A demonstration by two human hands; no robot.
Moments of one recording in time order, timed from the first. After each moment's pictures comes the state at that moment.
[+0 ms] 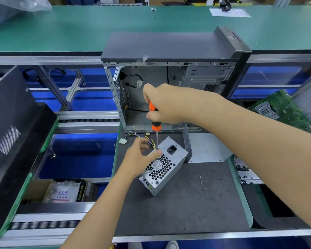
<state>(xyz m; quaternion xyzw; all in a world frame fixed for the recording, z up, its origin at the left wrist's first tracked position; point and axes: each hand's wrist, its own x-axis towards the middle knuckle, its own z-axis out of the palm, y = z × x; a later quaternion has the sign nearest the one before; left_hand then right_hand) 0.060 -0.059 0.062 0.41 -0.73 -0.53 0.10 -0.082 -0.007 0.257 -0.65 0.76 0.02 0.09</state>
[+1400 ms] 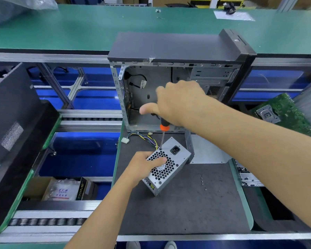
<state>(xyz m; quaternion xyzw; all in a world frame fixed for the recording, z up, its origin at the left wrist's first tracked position) 0.067 -0.049 0.044 0.35 -0.60 -0.72 0.05 -0.063 -0.006 0.270 -0.57 0.80 0.16 -0.03</state>
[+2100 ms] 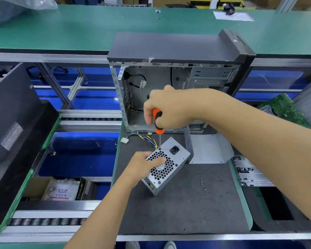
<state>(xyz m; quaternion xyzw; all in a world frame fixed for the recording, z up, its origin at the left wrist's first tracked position) 0.067 -0.050 0.041 0.35 -0.61 -0.72 0.05 -0.068 0.000 0.276 -0.65 0.73 0.06 0.19</state>
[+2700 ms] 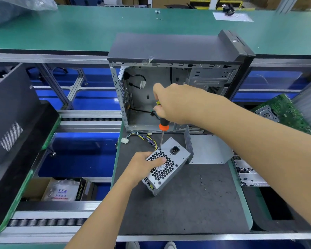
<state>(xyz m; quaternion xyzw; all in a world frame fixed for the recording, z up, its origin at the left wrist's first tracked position) 0.065 -0.051 0.038 0.35 -0.60 -0.72 0.04 -0.076 -0.001 0.263 -0.60 0.80 0.07 0.02</state>
